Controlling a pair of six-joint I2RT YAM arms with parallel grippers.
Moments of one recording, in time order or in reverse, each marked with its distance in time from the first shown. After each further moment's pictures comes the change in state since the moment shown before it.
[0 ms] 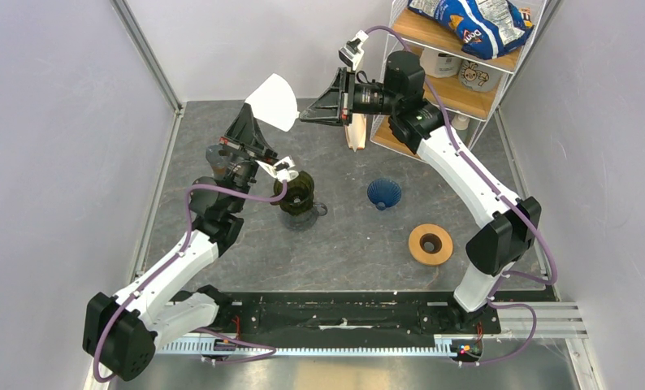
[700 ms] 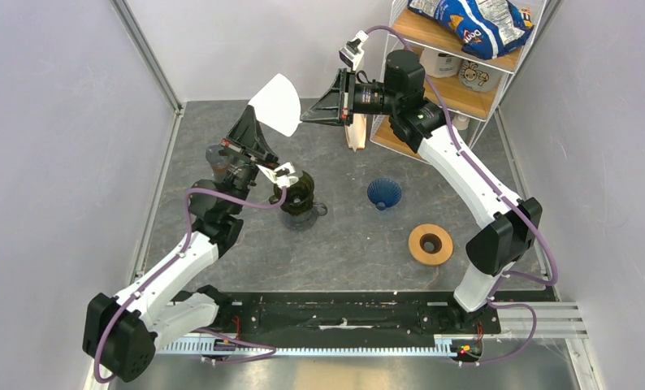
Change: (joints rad) left arm 0.007 -0.006 -0.023 0.033 0.061 0.005; right arm 0.000 0.000 0.013 -0.059 0.007 -0.031
